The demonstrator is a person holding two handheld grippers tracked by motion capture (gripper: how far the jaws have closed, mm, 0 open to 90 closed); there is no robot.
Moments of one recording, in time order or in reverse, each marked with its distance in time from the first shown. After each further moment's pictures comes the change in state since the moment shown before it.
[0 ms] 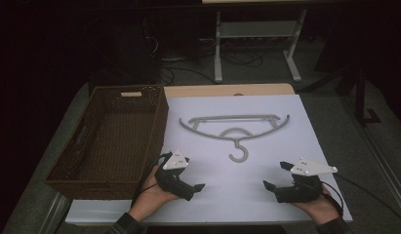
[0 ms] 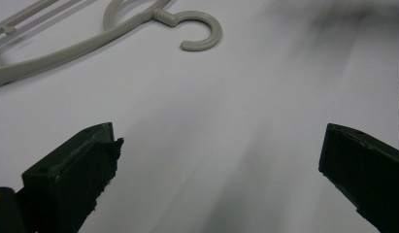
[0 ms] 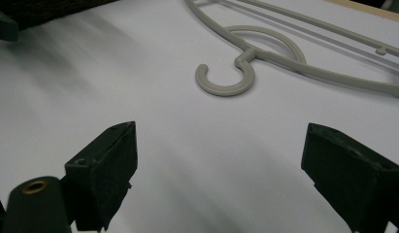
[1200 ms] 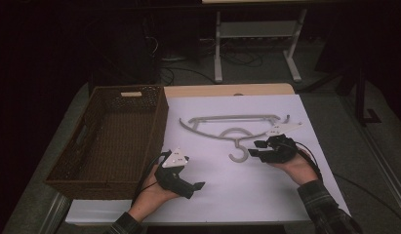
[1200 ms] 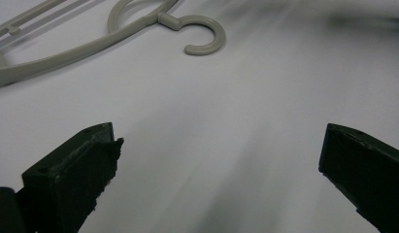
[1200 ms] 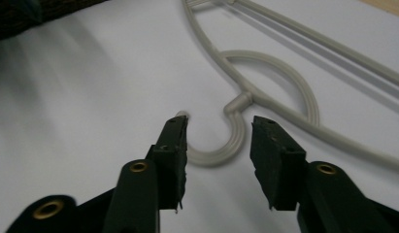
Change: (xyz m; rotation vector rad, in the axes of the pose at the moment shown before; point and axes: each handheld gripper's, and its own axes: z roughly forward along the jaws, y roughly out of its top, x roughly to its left) left arm 0.003 0.001 0.000 -0.012 -0.001 -0.022; right arm -0.043 0.069 0.074 0.125 0.115 -0.034
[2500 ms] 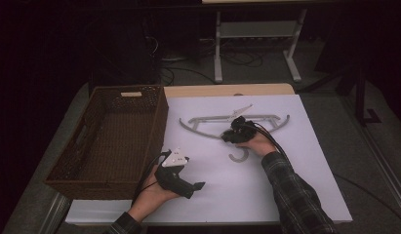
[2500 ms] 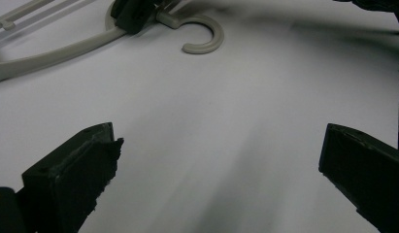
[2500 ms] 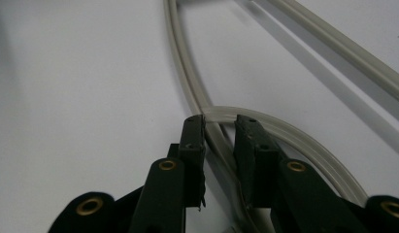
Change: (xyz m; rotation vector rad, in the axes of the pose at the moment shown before) left arm 0.001 0.000 0.001 0.000 -0.015 -0.019; right arm -0.027 0.052 0.126 0.148 0.086 -0.087
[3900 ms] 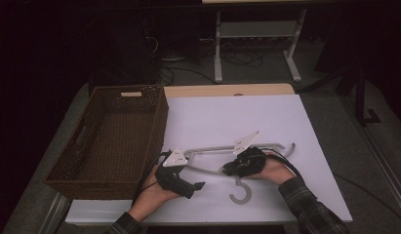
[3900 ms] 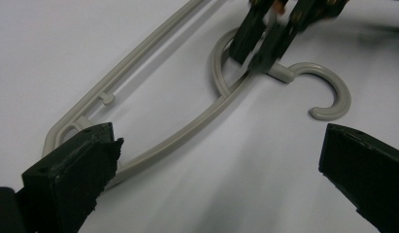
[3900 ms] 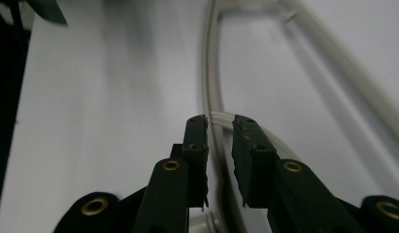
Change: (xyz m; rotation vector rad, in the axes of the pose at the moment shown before) left arm 0.000 0.000 0.001 0.012 0.010 -0.002; right arm 0.081 -0.043 -0.051 0.001 0.272 -0.212
